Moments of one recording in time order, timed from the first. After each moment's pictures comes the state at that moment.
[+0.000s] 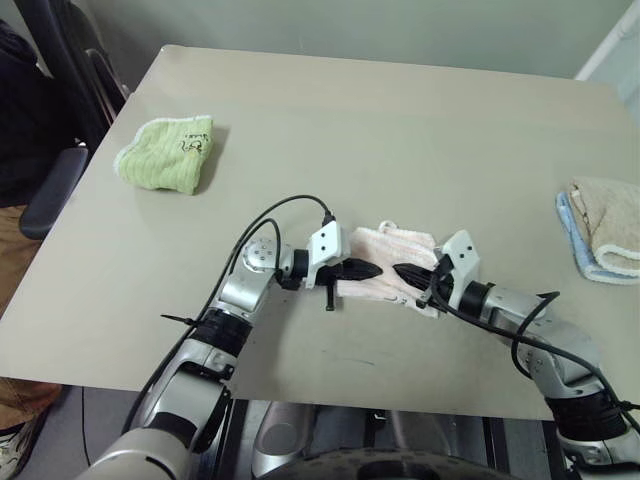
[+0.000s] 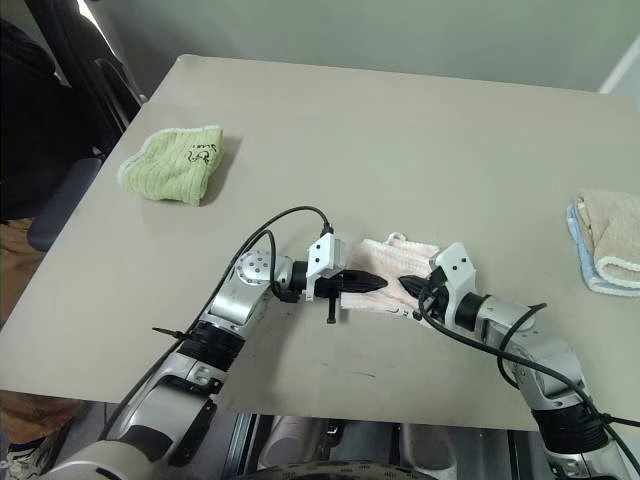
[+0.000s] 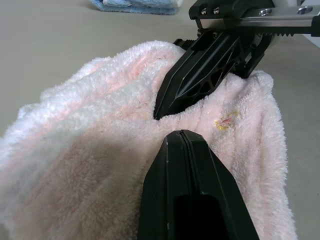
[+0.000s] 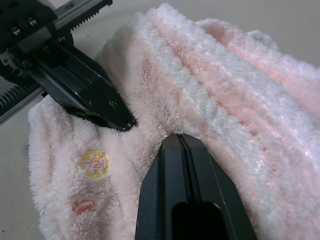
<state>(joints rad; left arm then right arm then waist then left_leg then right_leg) -0.53 0.30 -0.31 0.39 -0.18 -0.03 -1.20 -0.06 -0.54 0.11 -0.36 0.50 0.62 0.53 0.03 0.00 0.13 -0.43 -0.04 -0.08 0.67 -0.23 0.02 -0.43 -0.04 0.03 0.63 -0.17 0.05</state>
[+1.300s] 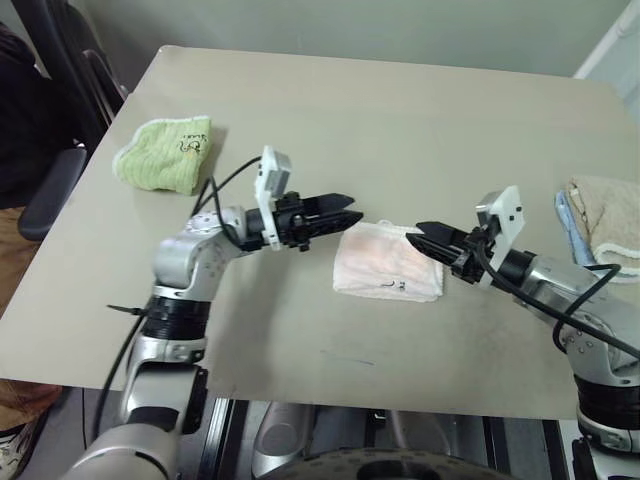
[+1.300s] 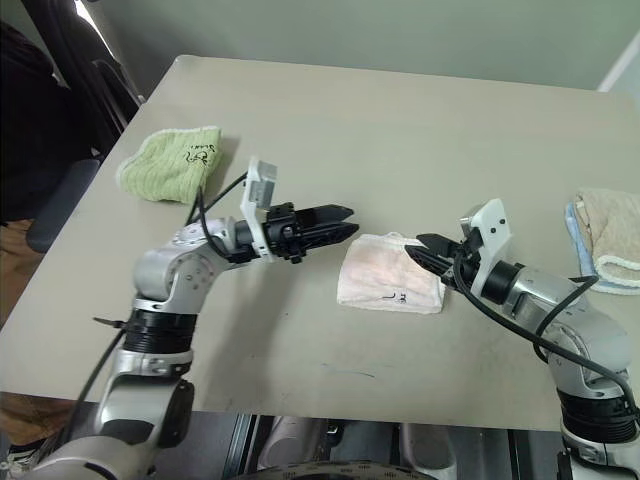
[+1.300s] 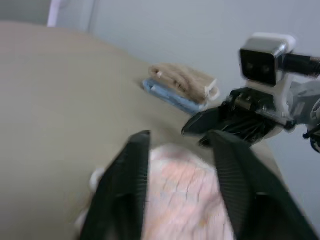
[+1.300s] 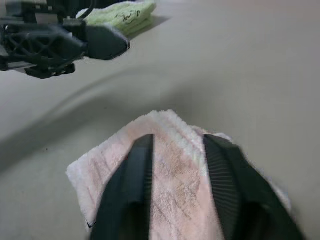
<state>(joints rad) -0.56 0.47 0.01 0.04 -0.63 0.73 -1.05 -0.18 -0.59 -0.12 -0.51 0.69 0.80 0.60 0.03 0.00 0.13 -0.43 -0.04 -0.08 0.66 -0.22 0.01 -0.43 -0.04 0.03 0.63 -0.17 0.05</state>
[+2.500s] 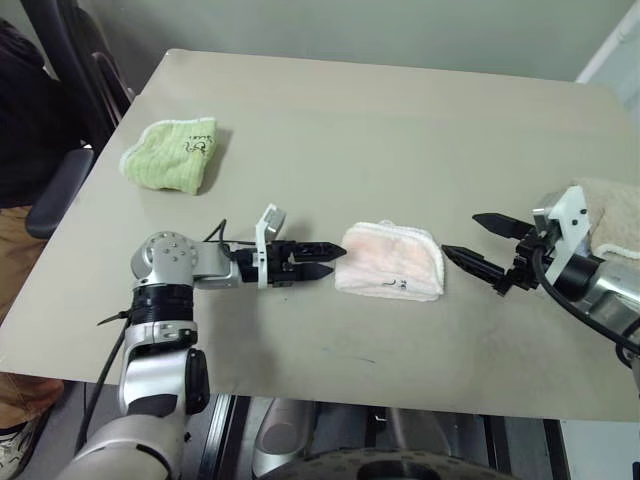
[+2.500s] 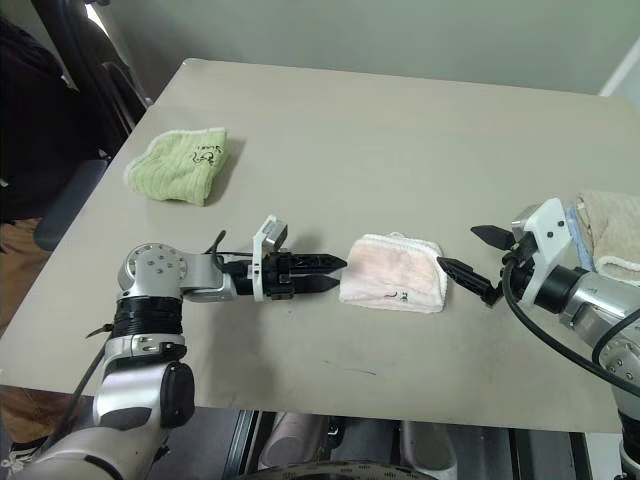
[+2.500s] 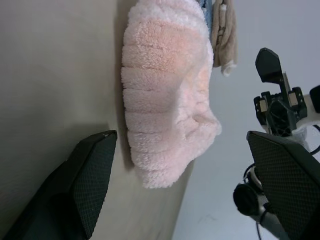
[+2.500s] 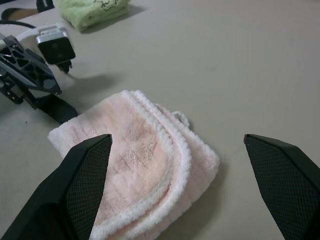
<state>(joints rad) -0.65 0.36 0.23 0.42 -1.05 1.60 -0.51 -0.05 -0.80 -0.31 -0.56 0.75 0.77 0.66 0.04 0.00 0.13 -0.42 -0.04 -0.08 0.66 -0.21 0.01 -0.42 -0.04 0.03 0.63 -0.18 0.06</state>
